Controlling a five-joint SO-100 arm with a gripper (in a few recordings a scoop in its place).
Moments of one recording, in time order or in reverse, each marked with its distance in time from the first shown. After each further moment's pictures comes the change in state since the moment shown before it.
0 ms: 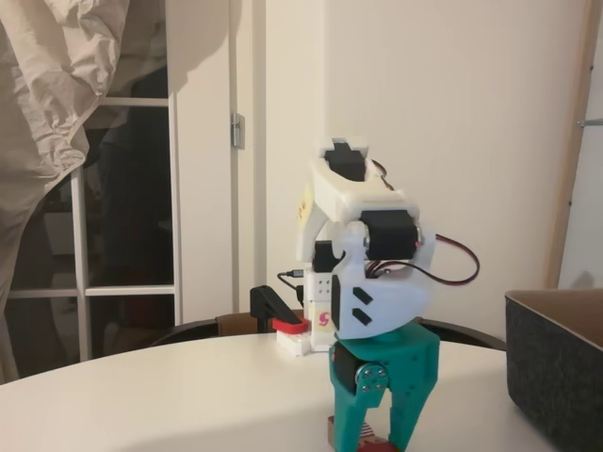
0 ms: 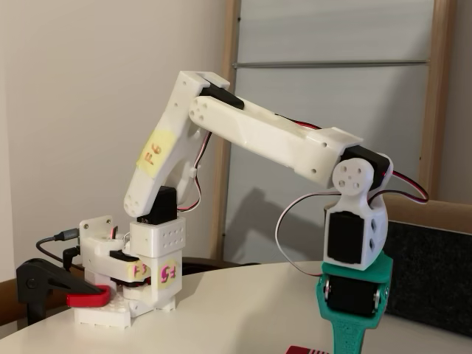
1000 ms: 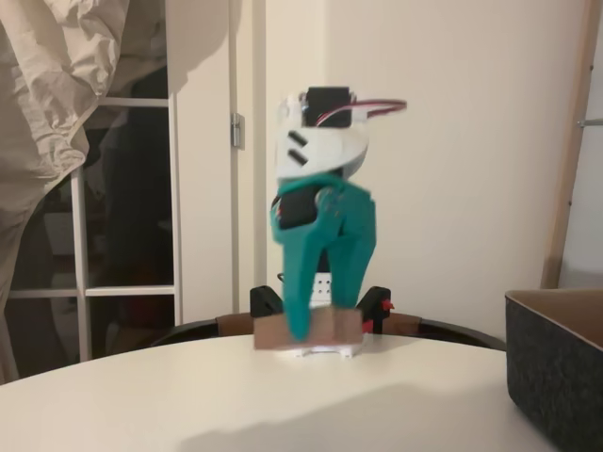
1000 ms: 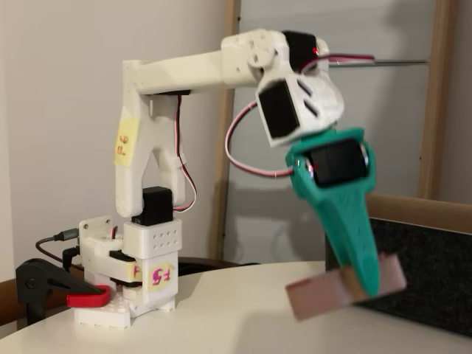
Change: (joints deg) arm 8.1 28.2 -0.5 0.2 34.0
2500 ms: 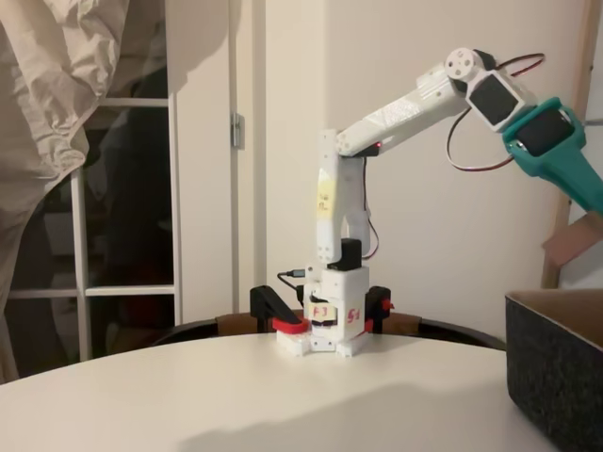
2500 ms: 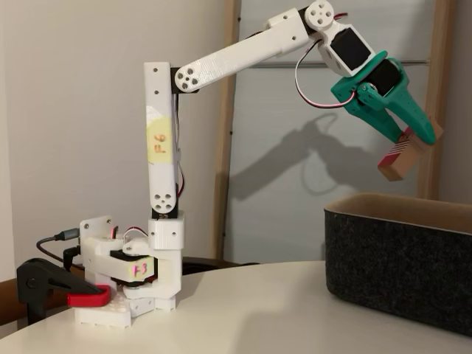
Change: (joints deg) arm -46.9 1.3 -14.2 -0.5 -28.0
